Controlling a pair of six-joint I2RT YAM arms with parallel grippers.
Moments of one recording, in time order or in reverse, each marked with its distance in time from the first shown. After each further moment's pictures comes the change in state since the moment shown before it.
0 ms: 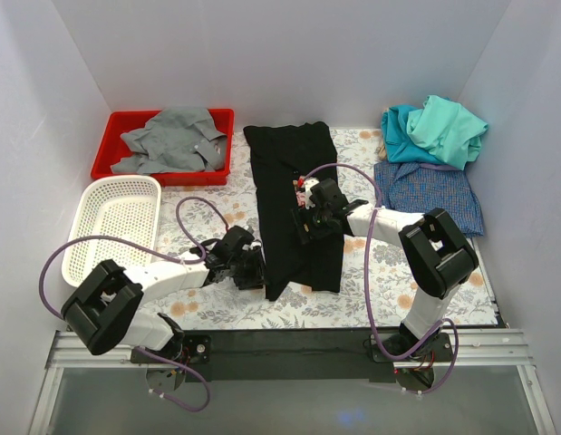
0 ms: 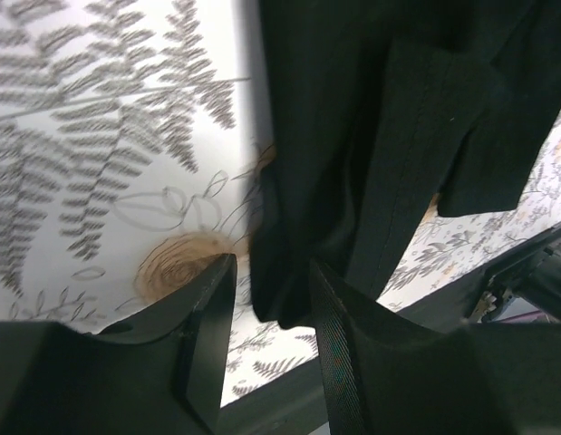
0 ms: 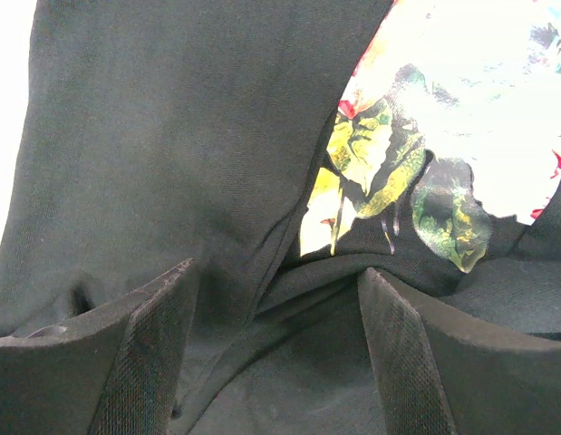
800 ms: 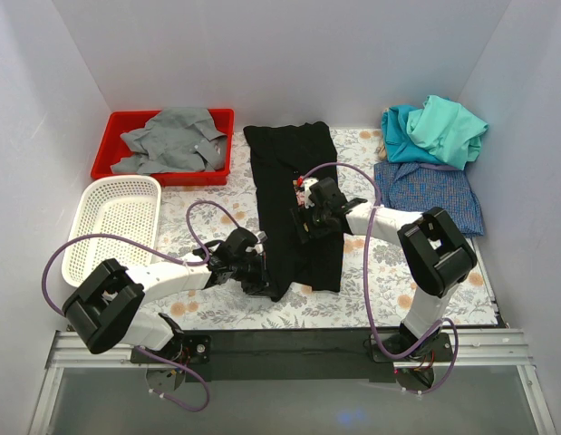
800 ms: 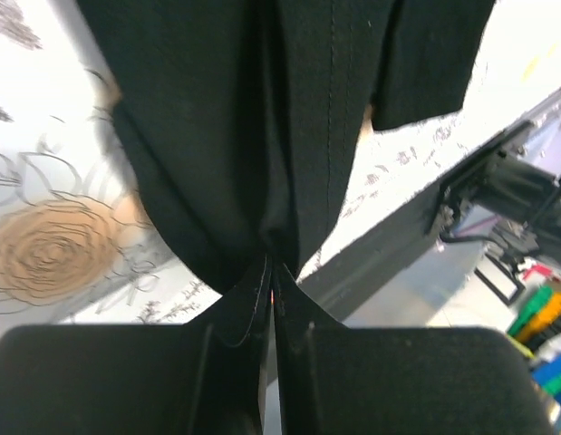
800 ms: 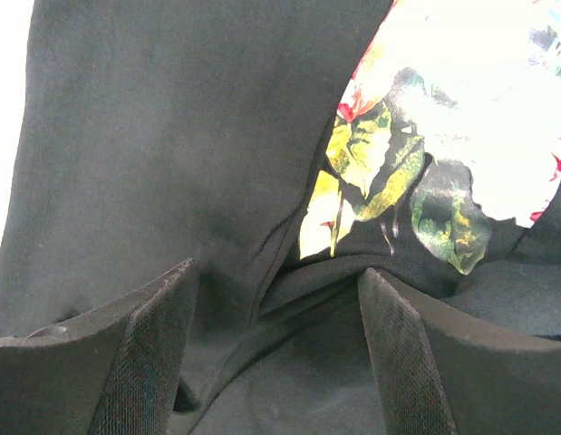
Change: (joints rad) left arm -0.038 0.021 0.006 0.067 0.226 0.003; right arm 0.000 0.011 0.018 -0.017 0.003 0.001
